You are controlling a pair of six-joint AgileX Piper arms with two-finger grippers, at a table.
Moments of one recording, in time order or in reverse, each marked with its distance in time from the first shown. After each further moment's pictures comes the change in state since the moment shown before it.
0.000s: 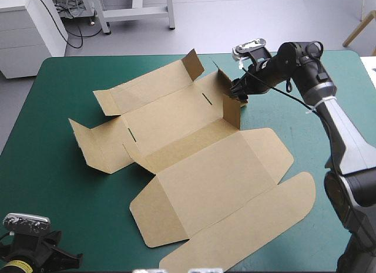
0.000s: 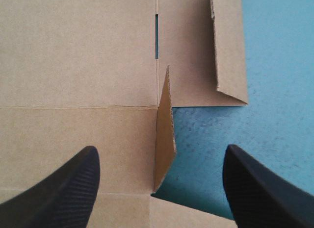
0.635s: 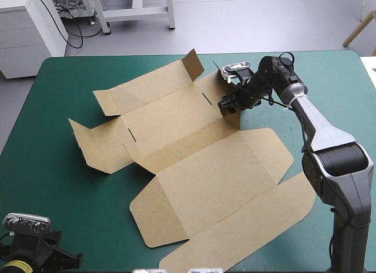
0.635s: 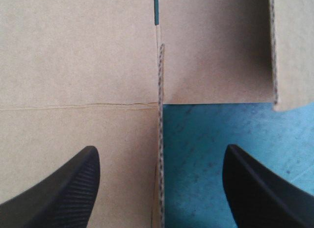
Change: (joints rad) left arm 0.000 0.000 0.000 0.000 0.000 0.000; right arm 0.000 0.227 -0.018 0.071 -0.014 -0.001
